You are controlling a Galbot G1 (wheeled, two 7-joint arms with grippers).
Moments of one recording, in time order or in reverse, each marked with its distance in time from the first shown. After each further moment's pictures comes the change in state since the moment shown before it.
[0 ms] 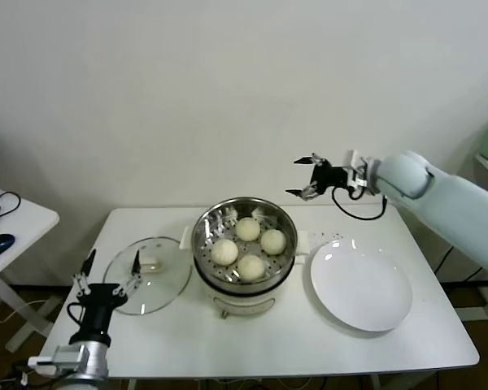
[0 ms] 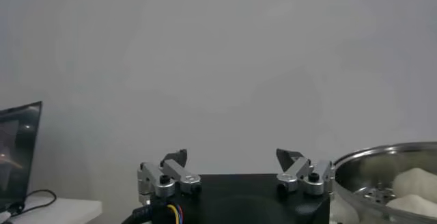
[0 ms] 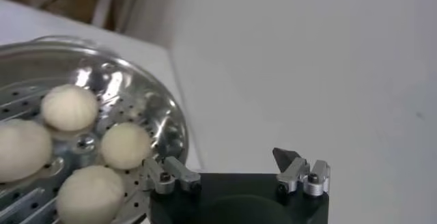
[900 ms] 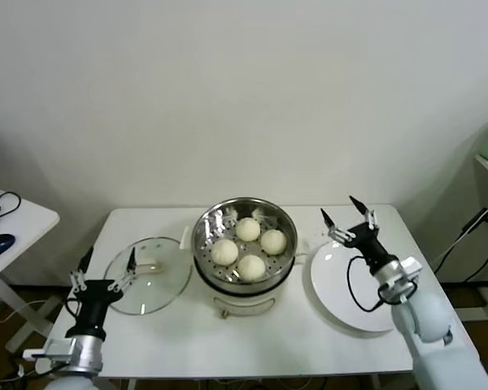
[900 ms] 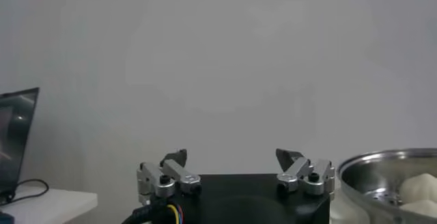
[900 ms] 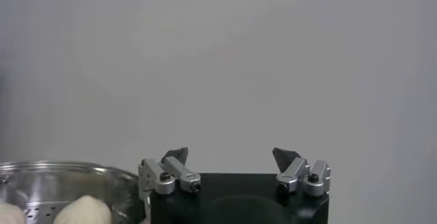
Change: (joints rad) left arm -0.044 0.018 -0.042 0.067 -0.087 -0.024 0.054; right arm -1.258 0.457 1.220 0.313 -0.214 0.236 0.246
